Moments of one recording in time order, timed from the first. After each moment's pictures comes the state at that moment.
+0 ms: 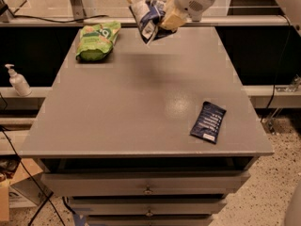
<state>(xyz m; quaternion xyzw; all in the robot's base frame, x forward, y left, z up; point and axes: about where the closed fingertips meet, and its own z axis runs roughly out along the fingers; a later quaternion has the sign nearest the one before) 0.687 -0.059 0.984 -0.66 0.66 0.00 0.37</state>
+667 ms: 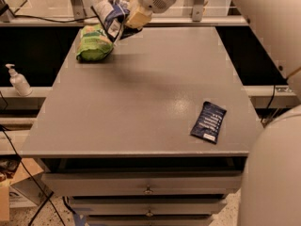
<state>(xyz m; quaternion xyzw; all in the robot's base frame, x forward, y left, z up) 0.695 0.035 0.986 -0.69 0.61 0.05 0.39</state>
